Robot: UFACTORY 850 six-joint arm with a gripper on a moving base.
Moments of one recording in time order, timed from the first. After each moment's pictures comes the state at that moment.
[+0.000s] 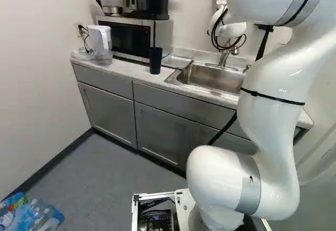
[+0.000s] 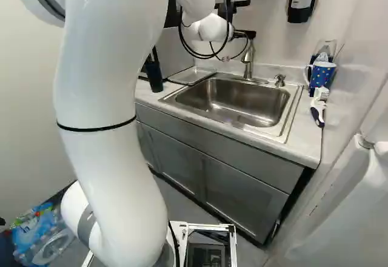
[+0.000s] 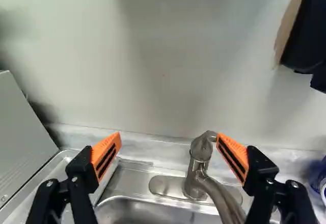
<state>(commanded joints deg) -21.9 -17.4 -77.2 0.0 22.0 0.0</state>
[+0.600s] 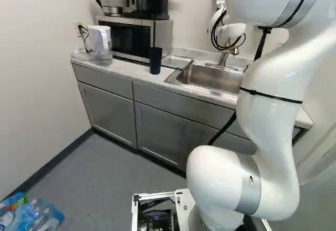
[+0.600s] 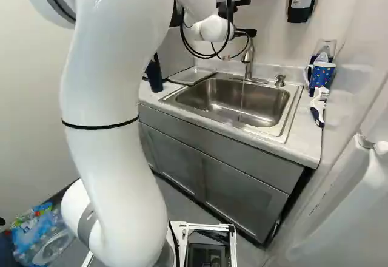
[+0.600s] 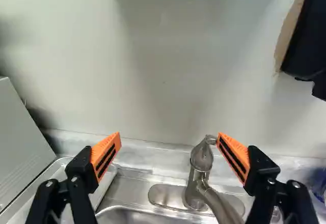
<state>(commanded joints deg) -21.8 -19.1 -79.2 0.0 22.7 0.0</state>
